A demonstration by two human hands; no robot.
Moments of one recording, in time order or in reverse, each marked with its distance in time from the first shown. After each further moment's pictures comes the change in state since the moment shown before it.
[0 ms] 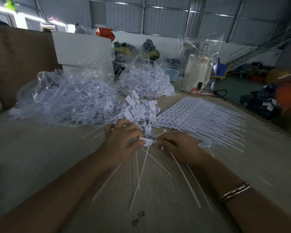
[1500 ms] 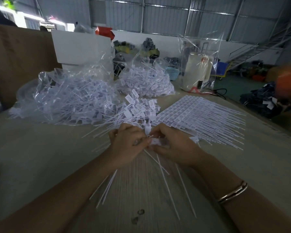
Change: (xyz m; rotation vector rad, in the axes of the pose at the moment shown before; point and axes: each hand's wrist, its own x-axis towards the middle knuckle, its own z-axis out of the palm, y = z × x) left_hand 0.005 0.017 0.016 -0.179 -0.051 -0.151; right_hand 0.002 -0.014 0.005 -0.008 0.100 -0.120
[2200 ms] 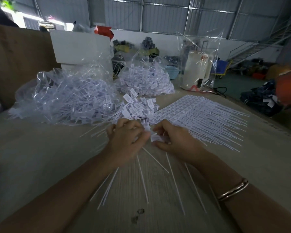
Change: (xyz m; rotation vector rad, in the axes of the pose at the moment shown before) left_hand 0.001 0.004 -0.006 0.103 0.033 -0.017; right_hand 0.000 0.009 0.000 -0.035 0.046 0.065
